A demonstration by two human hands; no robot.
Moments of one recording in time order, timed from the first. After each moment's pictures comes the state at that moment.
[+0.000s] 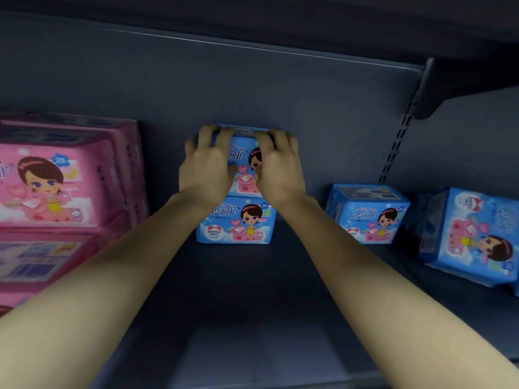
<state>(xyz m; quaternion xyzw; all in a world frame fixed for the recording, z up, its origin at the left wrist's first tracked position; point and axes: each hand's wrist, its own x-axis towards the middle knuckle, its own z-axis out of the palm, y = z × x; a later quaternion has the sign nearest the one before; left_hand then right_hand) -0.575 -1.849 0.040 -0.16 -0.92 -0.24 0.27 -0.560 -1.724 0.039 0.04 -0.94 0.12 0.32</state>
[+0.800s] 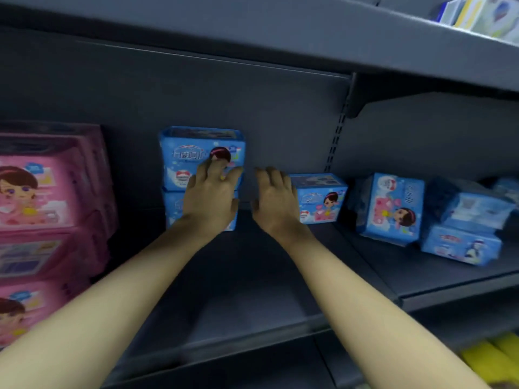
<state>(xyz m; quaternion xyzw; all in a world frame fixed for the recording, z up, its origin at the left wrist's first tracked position) -0.517 -1.818 0.020 -0.29 -0.91 -0.15 0.25 -0.481 -1.693 0.013 -0.09 -0.97 0.08 0.22</state>
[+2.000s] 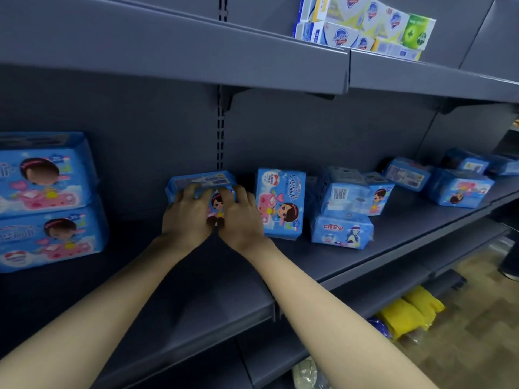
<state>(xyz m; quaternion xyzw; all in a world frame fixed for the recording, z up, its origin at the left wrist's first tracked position) -0.486 -1.625 -0.005 -0.32 -0.92 -0.19 0.11 -0.424 -1.530 -0.004 -0.13 -0.97 0.14 0.18</state>
